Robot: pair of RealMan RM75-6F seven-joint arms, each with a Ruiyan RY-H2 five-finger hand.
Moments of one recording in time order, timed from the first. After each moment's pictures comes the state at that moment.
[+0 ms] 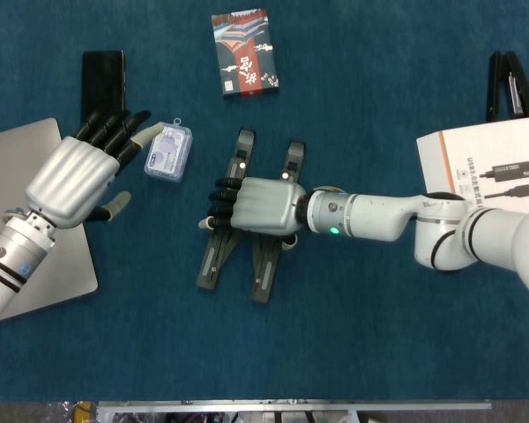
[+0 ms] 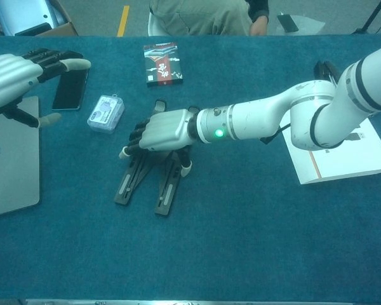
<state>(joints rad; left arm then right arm) -0.55 -1.17 0.00 -1.62 1.56 1.10 0.06 1.36 -1.79 -0.15 -1.01 -1.78 0.67 0.38</state>
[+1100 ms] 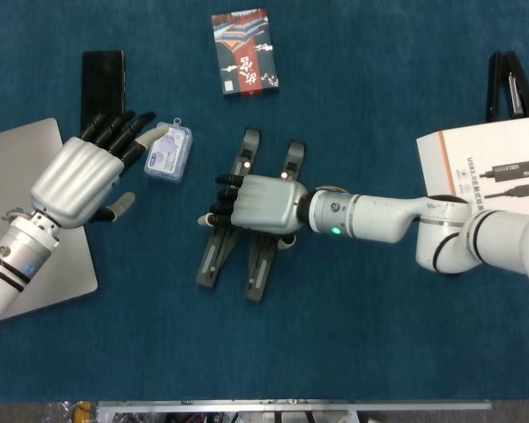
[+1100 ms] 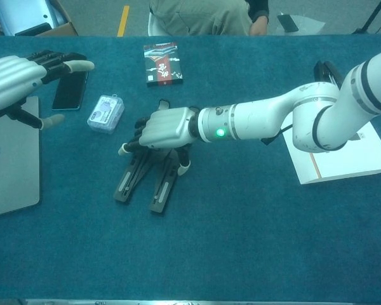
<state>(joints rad) -0.55 -1.18 0.00 -1.61 1.57 1.09 0.05 1.34 -1.78 -0.13 -1.04 -1.75 0.67 0.34</state>
